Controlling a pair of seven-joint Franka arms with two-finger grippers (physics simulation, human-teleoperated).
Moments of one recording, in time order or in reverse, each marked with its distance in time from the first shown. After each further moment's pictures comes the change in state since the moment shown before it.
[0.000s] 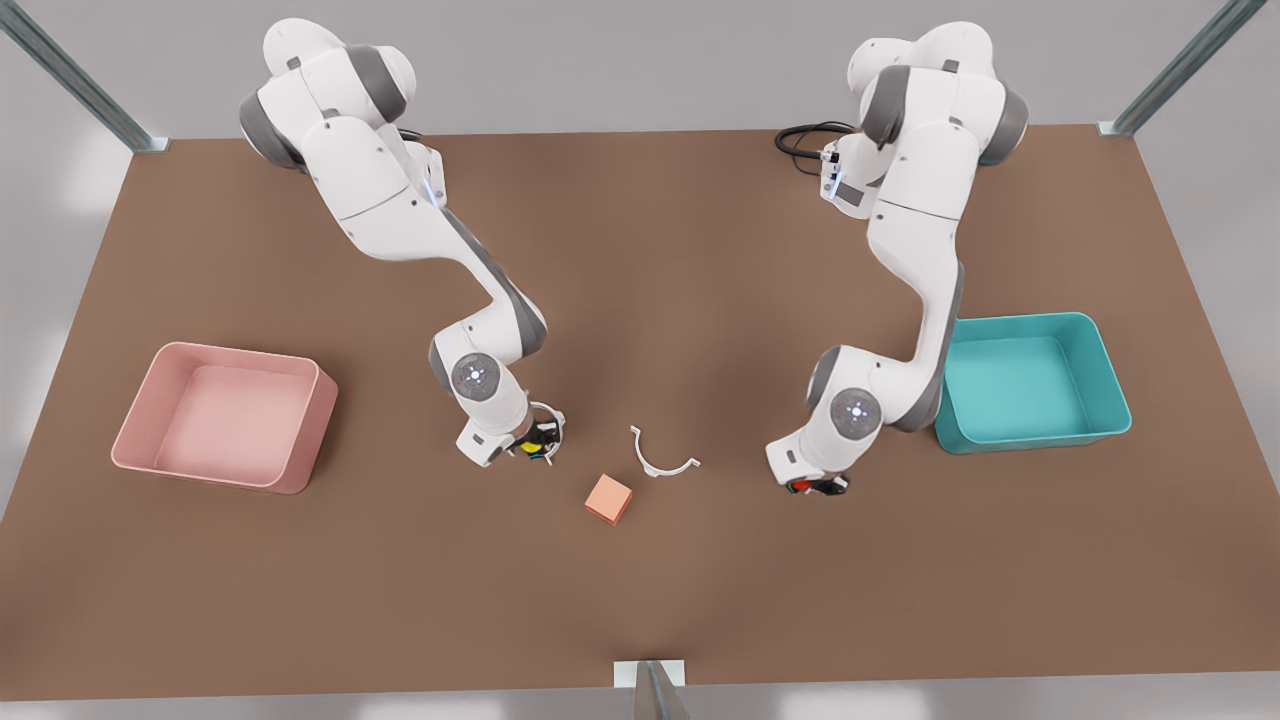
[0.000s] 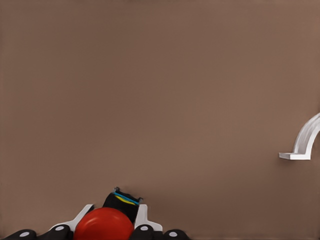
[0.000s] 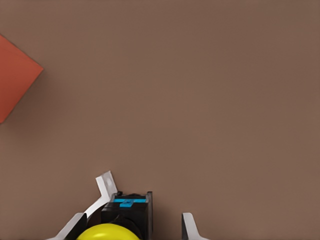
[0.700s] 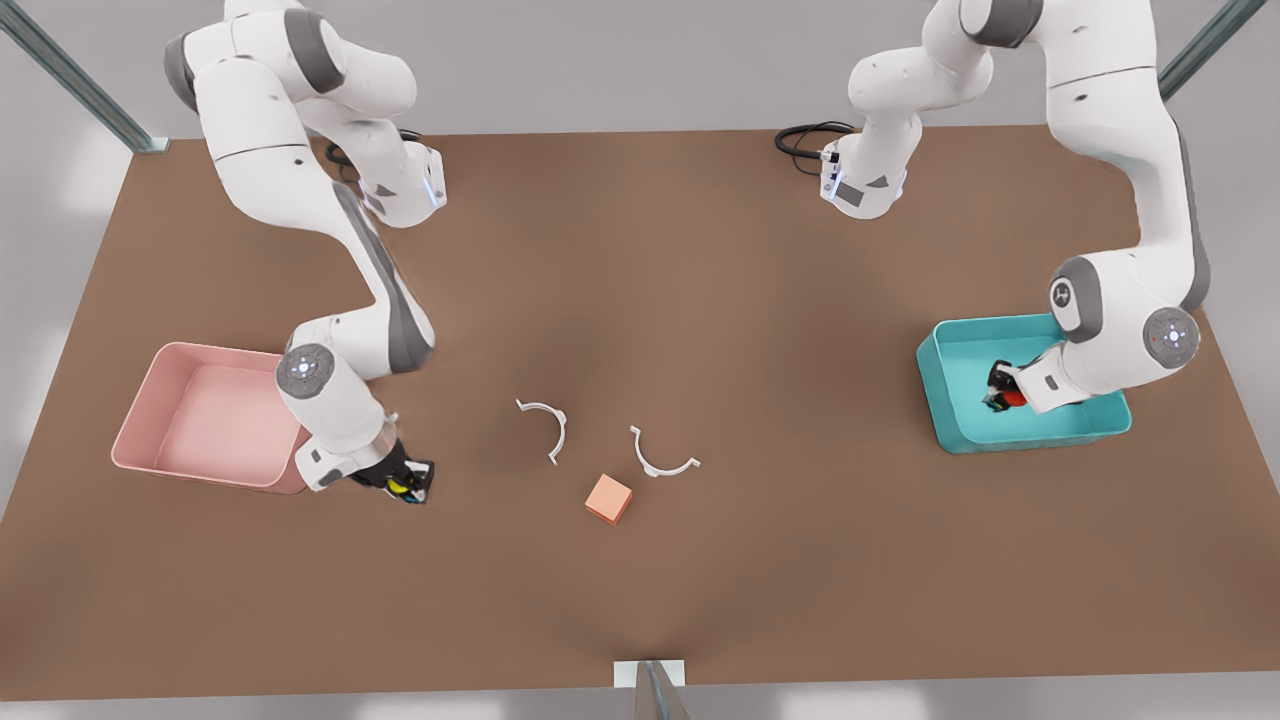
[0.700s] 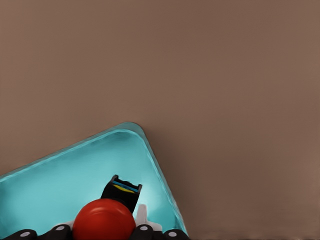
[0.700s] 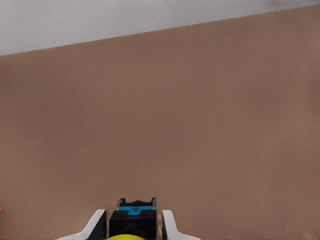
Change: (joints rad) left arm 0.503 -0.508 0.005 -0.399 -0.006 -0.358 0.352; right arm -0.318 -0.219 0.004 0.028 0.001 -0.072 -0.065
